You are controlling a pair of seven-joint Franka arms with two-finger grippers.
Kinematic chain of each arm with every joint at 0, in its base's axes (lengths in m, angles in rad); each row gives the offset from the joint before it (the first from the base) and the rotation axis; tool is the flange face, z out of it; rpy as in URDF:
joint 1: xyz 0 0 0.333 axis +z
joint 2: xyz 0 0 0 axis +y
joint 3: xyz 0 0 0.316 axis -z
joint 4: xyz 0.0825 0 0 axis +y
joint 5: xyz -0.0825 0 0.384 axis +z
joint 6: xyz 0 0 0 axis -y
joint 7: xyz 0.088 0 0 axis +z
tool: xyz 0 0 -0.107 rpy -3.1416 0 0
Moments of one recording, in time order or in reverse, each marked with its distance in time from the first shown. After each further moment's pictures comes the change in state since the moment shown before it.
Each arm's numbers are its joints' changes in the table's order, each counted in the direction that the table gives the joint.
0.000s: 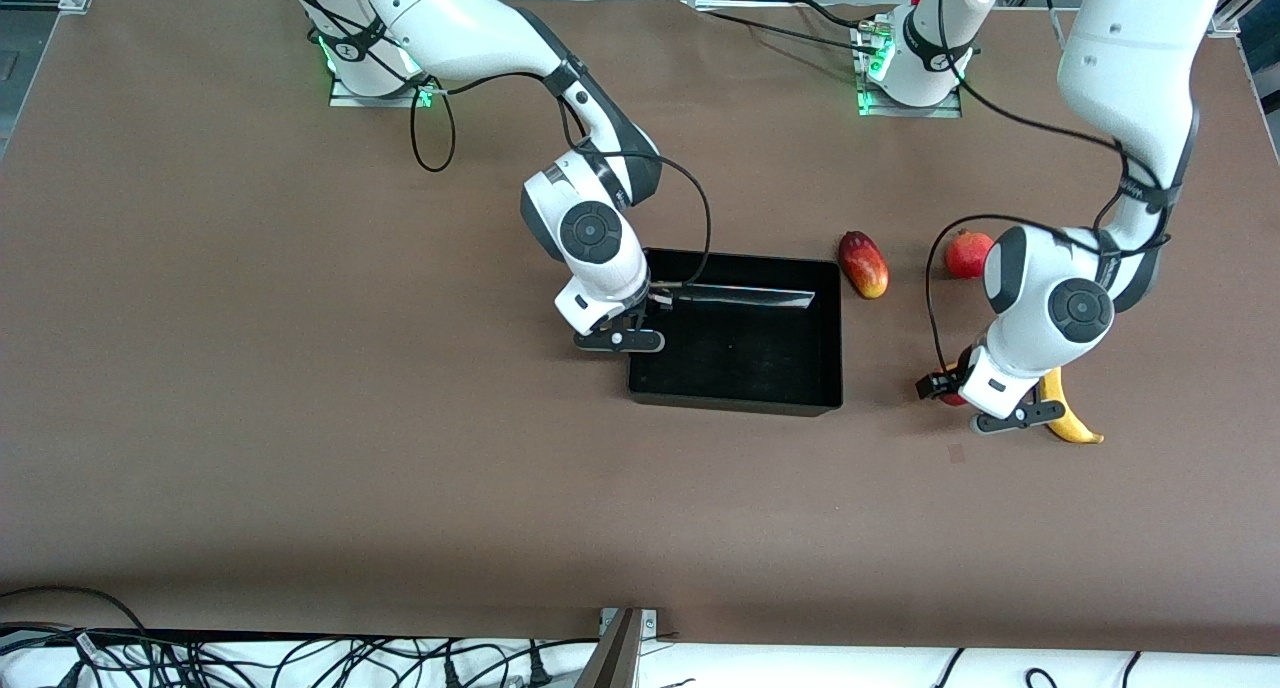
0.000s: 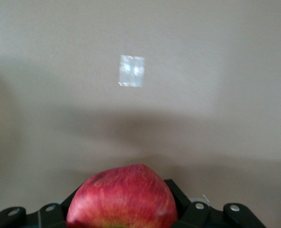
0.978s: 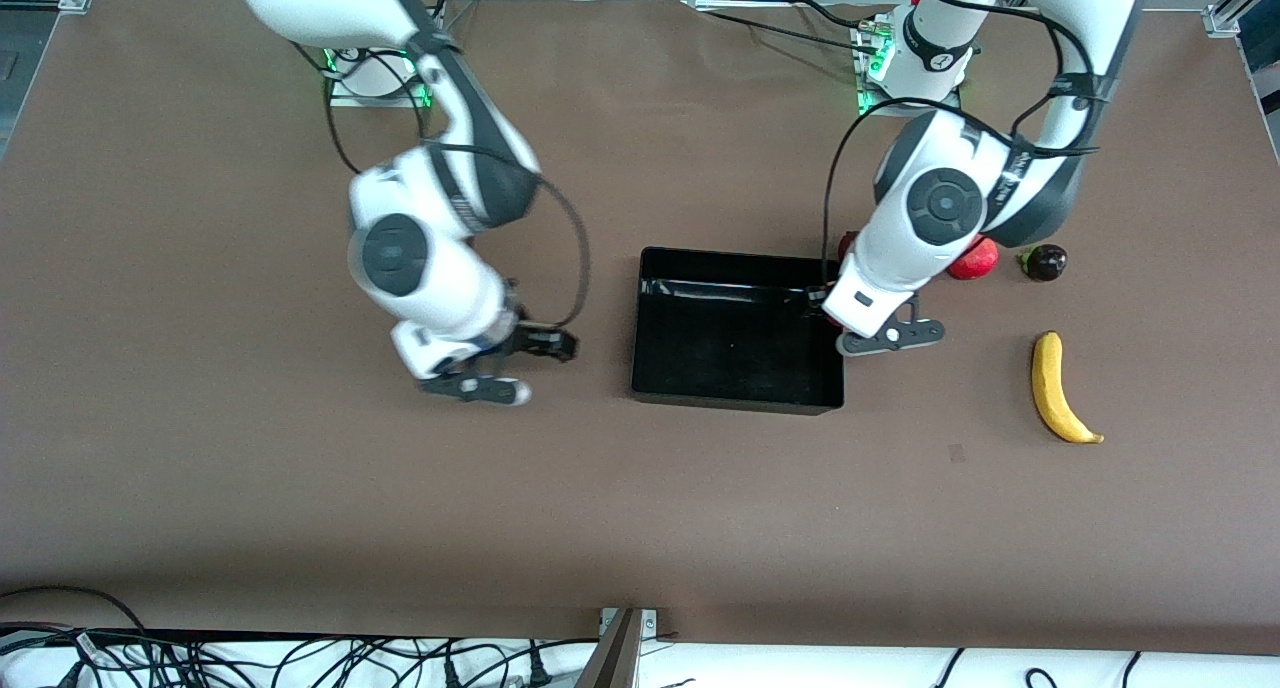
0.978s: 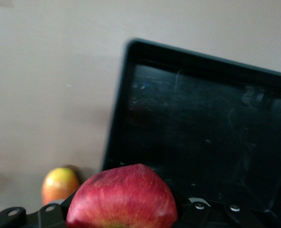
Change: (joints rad) left arm -0.125 -0.158 0.248 -0.023 0.000 -0.243 0.303; right arm -0.291 -0.246 0.041 -0.058 0.005 -0.324 0.146
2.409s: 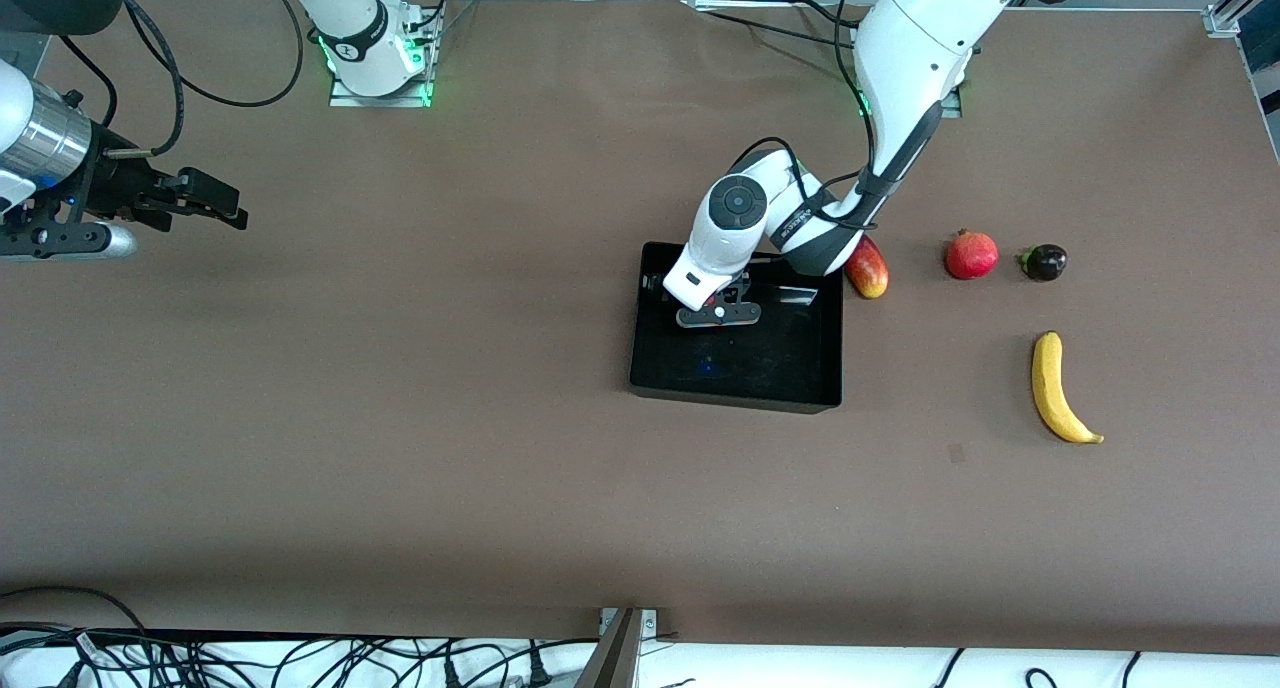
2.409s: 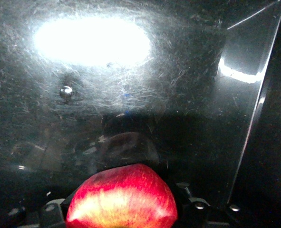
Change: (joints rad) left arm -0.149 0.344 0.123 -0.006 0.219 0.376 0.350; right arm -0.291 -0.557 0.071 0.361 -0.151 -0.292 0.495
